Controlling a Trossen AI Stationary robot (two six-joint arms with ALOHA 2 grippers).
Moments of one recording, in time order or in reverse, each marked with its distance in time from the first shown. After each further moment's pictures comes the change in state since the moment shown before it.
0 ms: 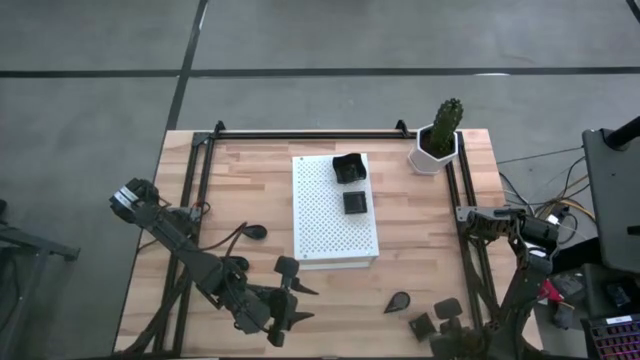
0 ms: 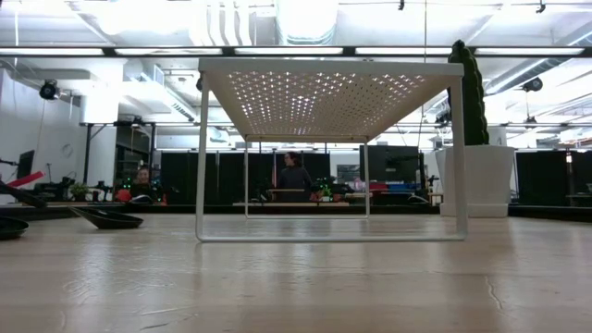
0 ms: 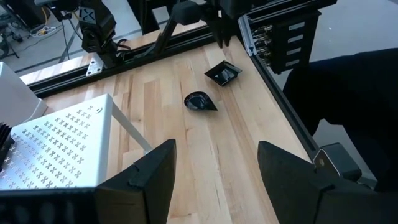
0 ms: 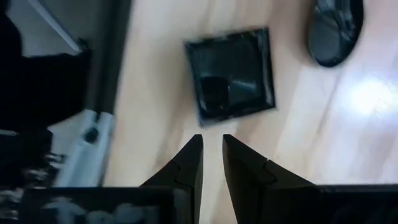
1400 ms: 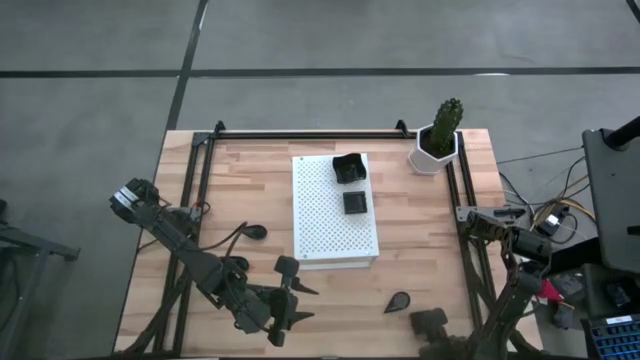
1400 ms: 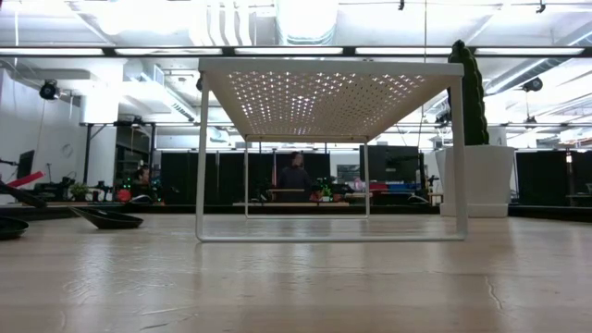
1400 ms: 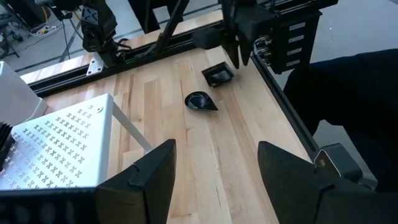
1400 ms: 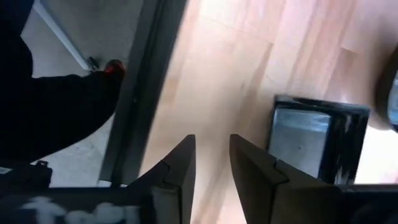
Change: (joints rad) left arm 0.002 0.000 0.000 -0.001 0.001 -0.002; right arm -0.014 0.117 -0.034 0.224 0.056 -0.080
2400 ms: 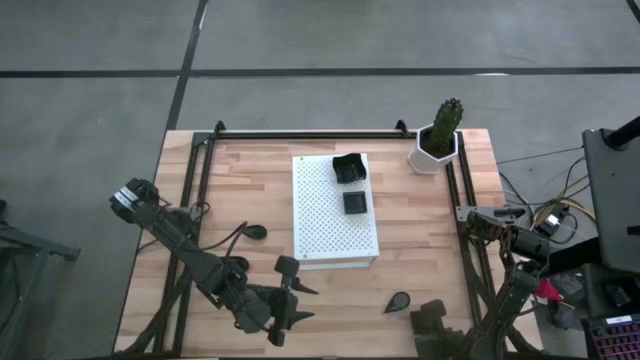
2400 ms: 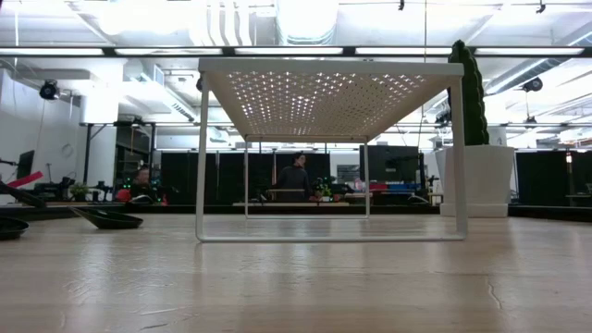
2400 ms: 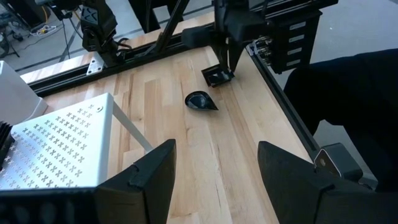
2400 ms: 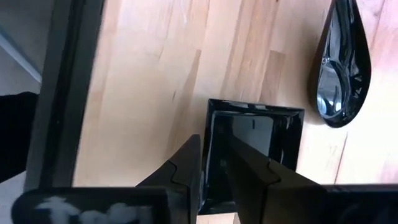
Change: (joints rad) left arm 0.000 0.000 -0.002 0.001 0.000 -0.001; right arm -0.017 -0.002 -0.015 -0.079 0.103 0.057
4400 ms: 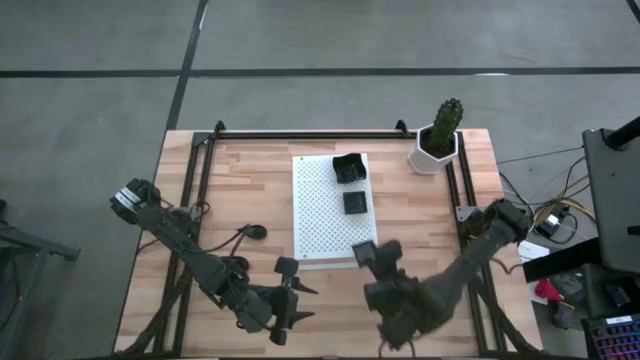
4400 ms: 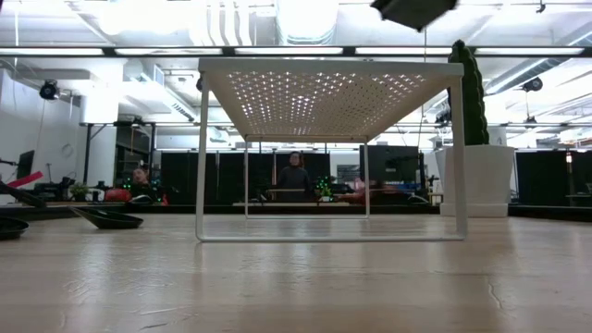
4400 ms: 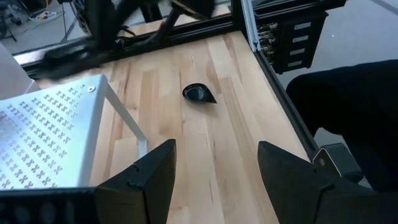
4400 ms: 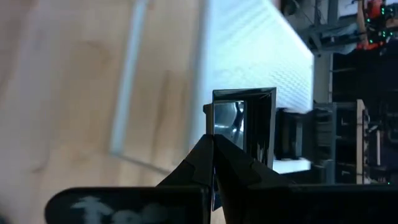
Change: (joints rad) left arm 0.000 0.007 -0.064 0.067 -0.006 -0.074; right arm -0.446 -0.106 0.409 -0.452 0.499 -0.576
